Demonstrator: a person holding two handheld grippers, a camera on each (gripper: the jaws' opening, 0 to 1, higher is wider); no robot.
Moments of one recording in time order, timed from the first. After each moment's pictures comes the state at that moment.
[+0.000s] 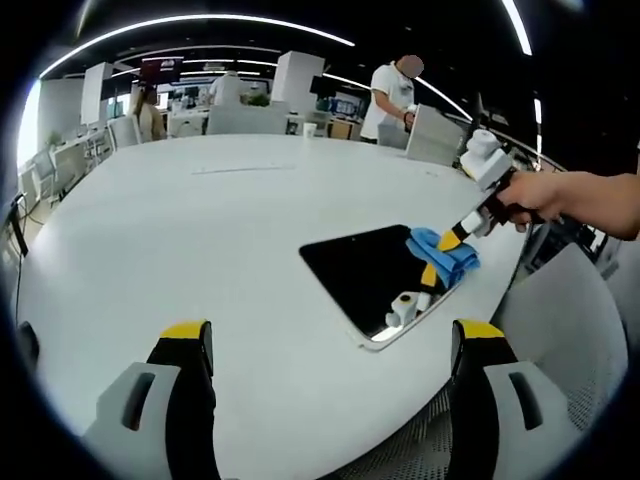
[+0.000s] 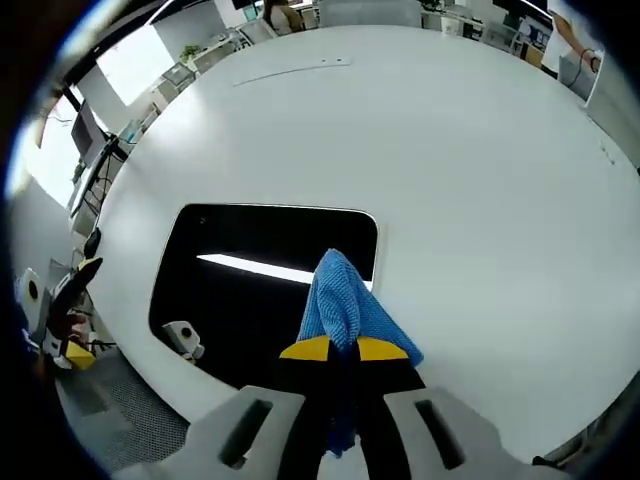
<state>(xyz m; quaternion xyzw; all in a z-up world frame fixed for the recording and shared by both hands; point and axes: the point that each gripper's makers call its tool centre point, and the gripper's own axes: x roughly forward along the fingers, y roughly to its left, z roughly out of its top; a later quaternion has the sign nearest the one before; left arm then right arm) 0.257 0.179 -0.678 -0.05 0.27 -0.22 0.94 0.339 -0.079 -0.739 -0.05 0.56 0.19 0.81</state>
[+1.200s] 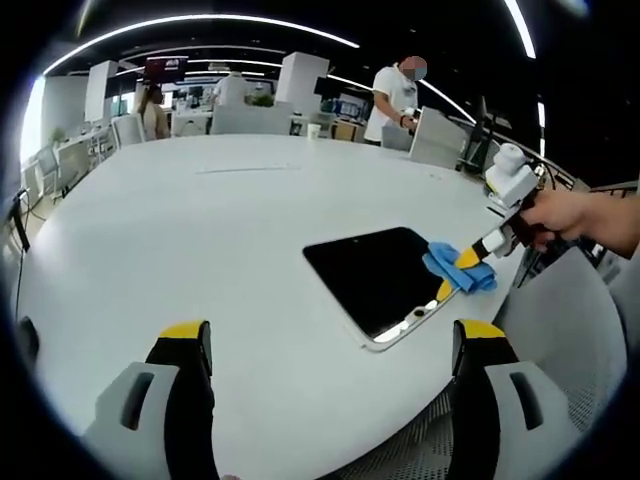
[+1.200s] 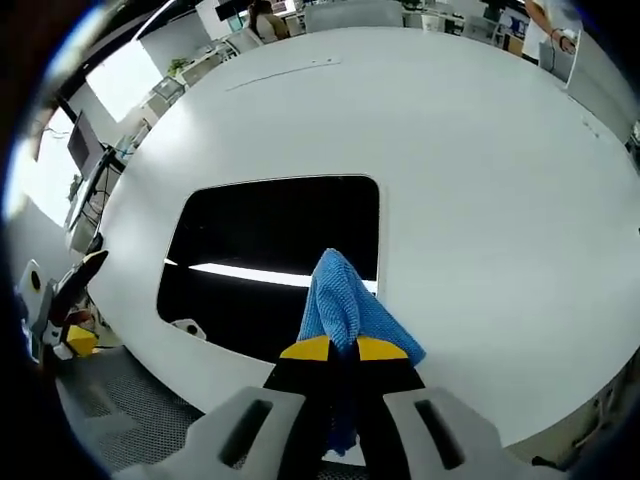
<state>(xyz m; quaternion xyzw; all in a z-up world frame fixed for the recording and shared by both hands) 0.257 0.181 -0.679 -0.05 0.27 -0.21 0.94 0.306 -0.079 -0.739 -0.02 0.55 0.16 0.82</state>
